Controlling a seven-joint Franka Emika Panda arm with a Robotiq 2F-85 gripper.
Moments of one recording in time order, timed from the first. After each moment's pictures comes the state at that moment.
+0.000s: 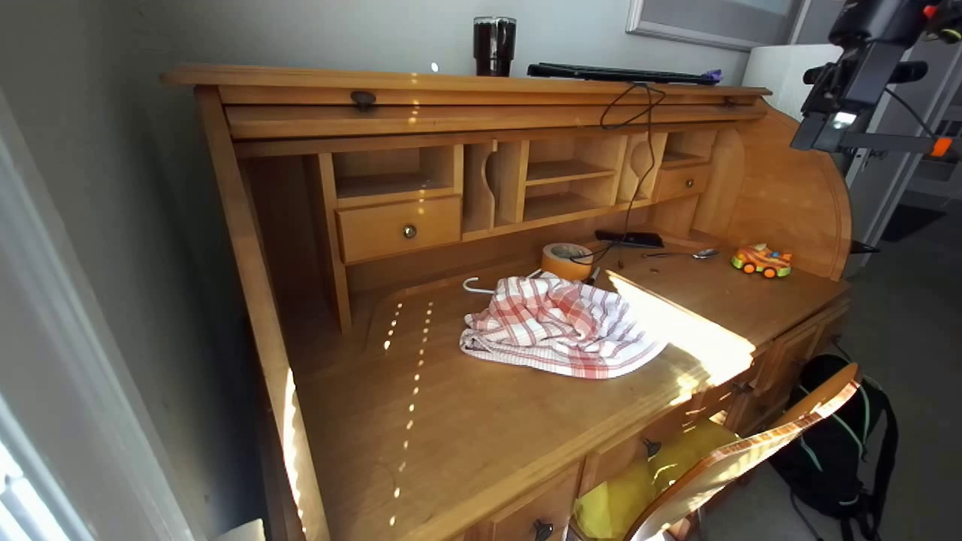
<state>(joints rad) -0.02 -0.40 -0.35 -2.27 0.03 1.99 -0.55</state>
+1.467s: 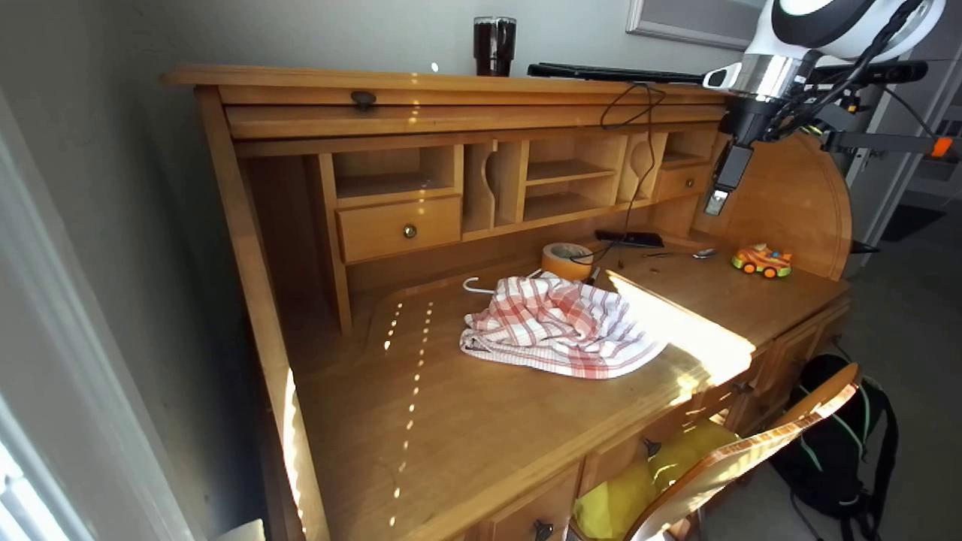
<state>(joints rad) -0.19 0.06 -0.28 -2.07 0.18 2.22 -0.73</state>
